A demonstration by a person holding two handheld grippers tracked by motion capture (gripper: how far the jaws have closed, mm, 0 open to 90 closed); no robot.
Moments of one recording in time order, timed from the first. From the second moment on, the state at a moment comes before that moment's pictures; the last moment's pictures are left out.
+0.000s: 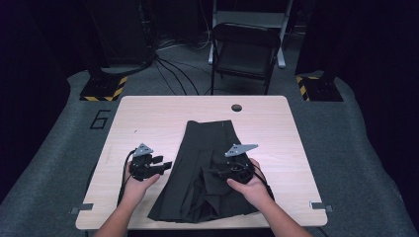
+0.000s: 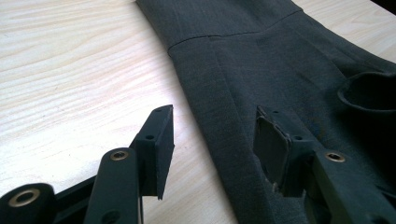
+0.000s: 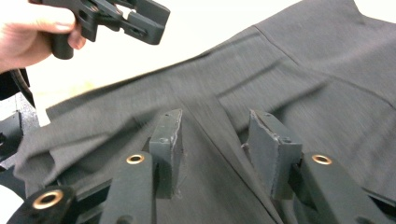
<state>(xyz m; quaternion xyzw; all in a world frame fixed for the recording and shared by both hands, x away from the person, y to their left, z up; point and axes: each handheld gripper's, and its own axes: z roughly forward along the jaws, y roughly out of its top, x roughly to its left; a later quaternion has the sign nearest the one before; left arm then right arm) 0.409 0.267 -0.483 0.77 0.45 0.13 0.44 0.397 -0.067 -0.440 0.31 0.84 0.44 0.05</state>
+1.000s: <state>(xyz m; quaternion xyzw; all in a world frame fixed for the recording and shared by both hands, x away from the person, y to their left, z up) 0.410 0.270 -0.484 0.77 0.45 0.13 0.44 0.394 -0.051 -0.436 0.30 0.86 0.40 0.07</state>
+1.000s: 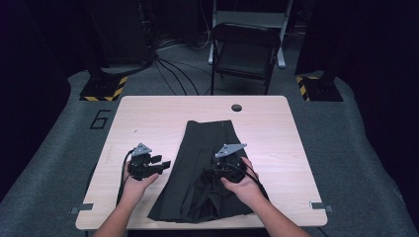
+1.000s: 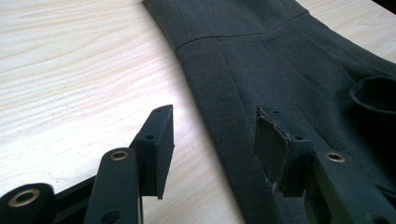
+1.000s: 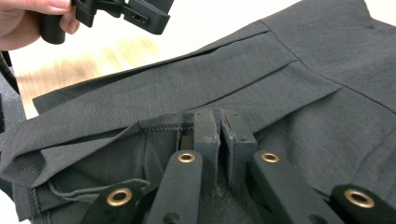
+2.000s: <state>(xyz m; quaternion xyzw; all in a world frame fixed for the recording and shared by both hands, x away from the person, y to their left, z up) 0.414 0.265 -0.481 0.76 0.45 0.13 0.44 0.304 -0.184 -0.423 0.37 0.81 0.44 0.12</state>
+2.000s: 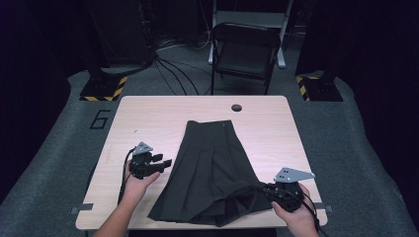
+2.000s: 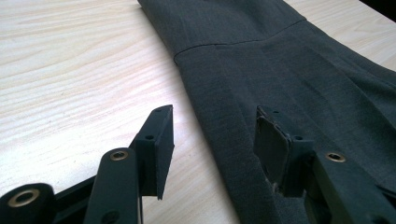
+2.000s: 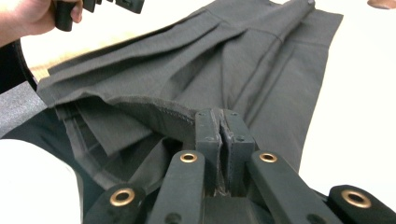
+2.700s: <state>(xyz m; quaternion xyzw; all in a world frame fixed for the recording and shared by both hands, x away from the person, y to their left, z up) 0.413 0.263 -0.484 0.77 0.45 0.13 0.43 0.319 -0.158 -0.446 0.36 0.82 0.43 0.10</state>
